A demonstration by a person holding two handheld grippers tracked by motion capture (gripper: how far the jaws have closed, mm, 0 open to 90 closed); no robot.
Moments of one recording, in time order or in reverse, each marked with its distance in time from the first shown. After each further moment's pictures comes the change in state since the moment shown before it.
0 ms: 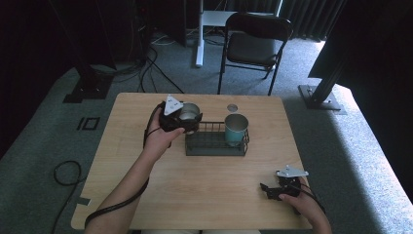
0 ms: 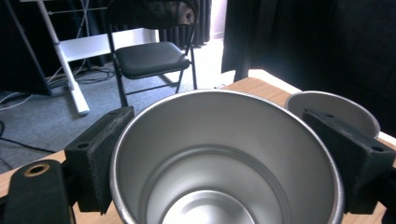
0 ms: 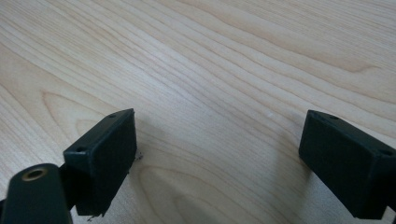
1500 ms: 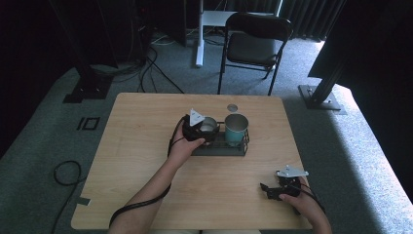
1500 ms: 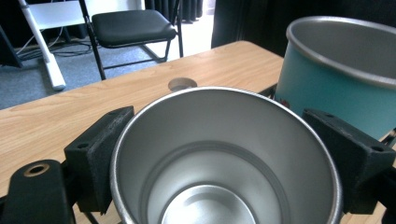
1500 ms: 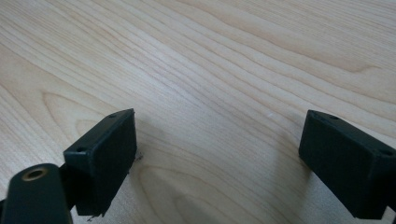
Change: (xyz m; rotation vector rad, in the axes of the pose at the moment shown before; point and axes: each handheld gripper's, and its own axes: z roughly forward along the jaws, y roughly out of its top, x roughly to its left) left arm -0.032 -0.055 0.069 0.083 -0.020 -0.034; right arm 0.000 0.000 0.000 0.000 0.001 0.001
